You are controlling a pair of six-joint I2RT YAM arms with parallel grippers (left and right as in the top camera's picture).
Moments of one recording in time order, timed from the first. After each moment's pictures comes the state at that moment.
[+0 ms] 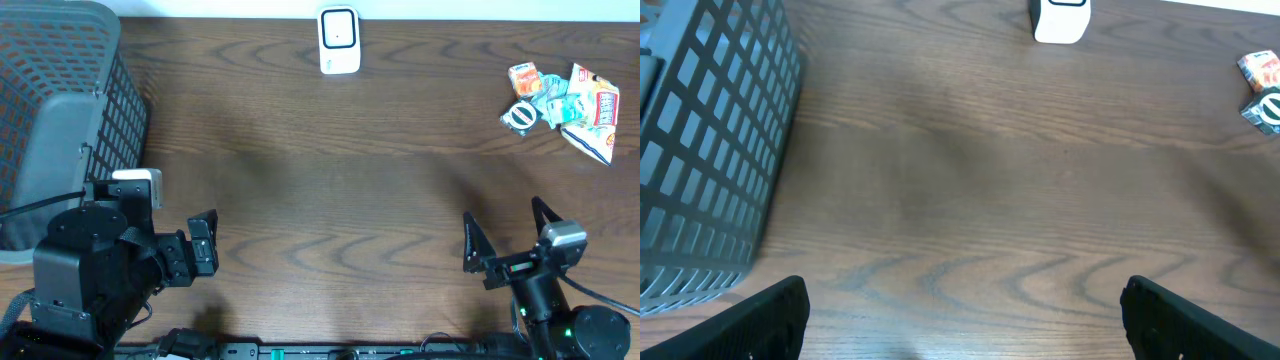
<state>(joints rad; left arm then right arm) -0.25 0.83 1.47 -1.39 -0.05 -0.27 -0.03 0.14 0.54 -0.46 -0.27 0.10</state>
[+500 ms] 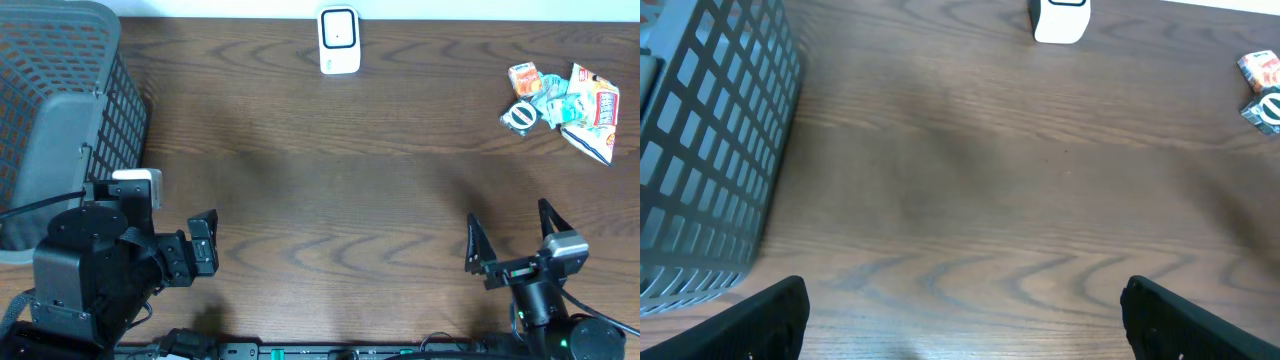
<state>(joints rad) -0.25 0.83 1.47 -1.39 -0.05 -0.27 -0.06 0.06 0.46 -0.38 -0.27 0.07</state>
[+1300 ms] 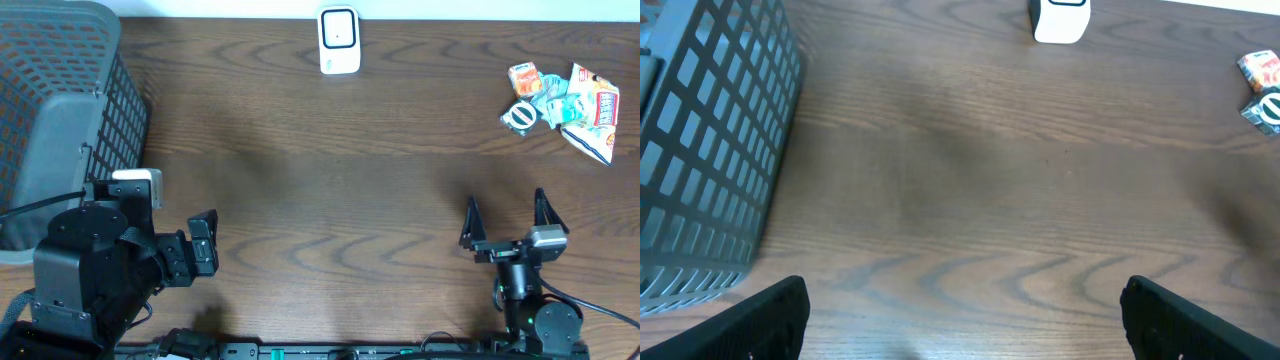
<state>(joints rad) -0.25 0.83 1.47 -1.39 -0.05 -0.27 -0.09 0.01 0.04 0.15 -0.20 0.06</state>
